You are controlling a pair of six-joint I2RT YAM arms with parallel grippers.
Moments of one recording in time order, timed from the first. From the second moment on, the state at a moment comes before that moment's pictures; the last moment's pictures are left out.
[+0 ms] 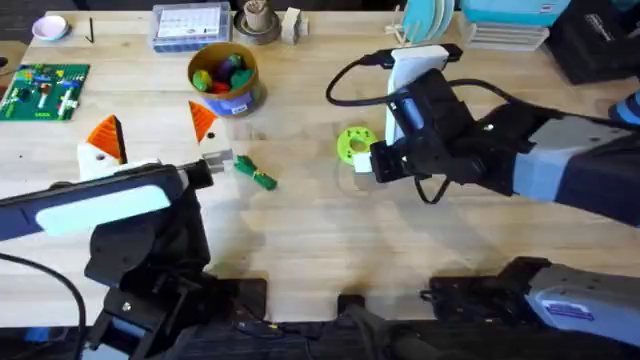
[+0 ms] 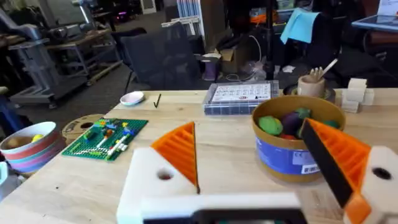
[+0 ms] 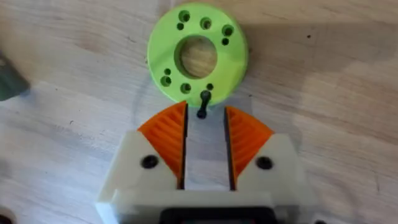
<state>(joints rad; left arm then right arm) -0.34 0.01 0.01 0.09 -0.68 0.20 0.64 1.36 0.72 -0.45 0.04 0.41</state>
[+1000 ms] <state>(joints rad) -0.34 0.01 0.01 0.09 -0.68 0.20 0.64 1.36 0.72 -0.43 0.04 0.42</state>
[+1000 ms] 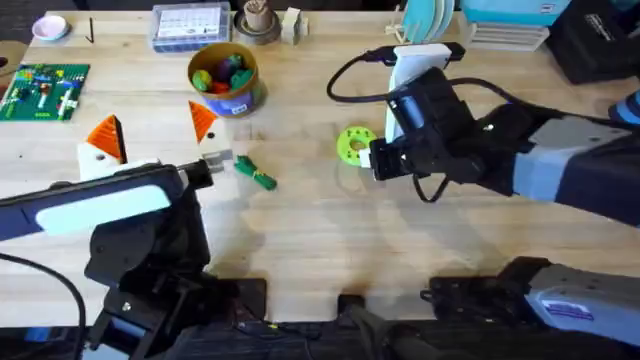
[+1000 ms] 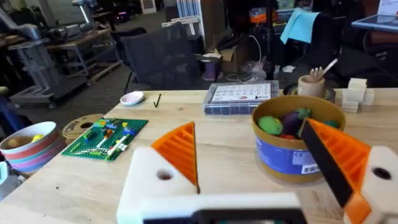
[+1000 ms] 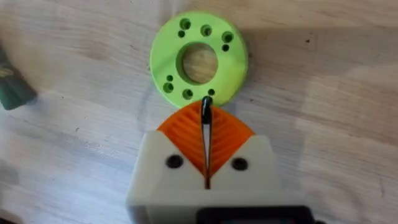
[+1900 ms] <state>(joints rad) -0.34 0.01 0.01 0.09 -0.50 0.19 0.64 1.28 1.10 -0.91 0.04 0.27</state>
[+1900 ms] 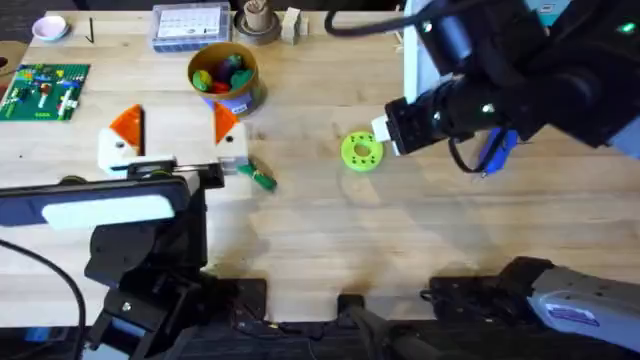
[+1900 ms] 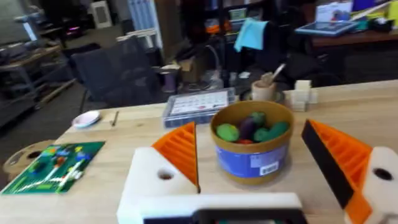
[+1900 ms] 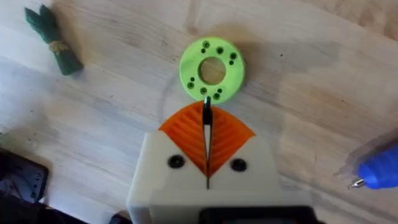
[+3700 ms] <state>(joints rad) -0.34 0.01 0.01 -0.08 0.91 -0.05 0.90 1.63 1.78 -1.49 -0.22 -0.01</state>
